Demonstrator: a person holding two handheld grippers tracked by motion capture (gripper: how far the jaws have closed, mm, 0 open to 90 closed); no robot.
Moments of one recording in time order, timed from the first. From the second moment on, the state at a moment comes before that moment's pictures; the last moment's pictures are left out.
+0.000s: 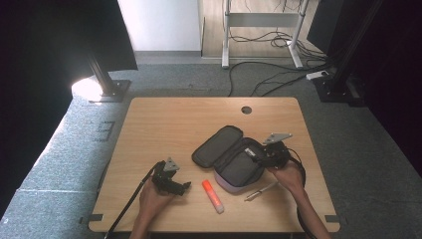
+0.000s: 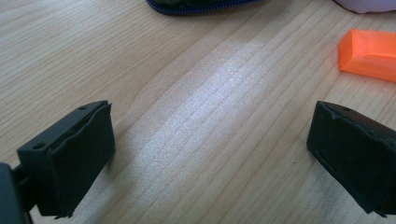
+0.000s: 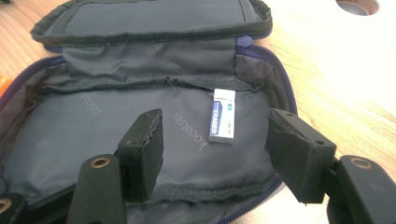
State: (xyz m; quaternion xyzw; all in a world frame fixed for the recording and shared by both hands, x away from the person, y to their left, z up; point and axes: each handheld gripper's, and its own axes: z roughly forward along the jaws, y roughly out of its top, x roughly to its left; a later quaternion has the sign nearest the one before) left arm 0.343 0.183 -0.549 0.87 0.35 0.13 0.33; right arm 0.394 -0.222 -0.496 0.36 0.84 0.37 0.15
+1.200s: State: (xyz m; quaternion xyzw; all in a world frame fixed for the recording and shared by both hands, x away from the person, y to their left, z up) left arm 0.343 0.182 -0.549 0.87 0.35 0.13 0.33; right arm 0.348 -0.256 -0.507 0.37 0.84 0.36 0.15
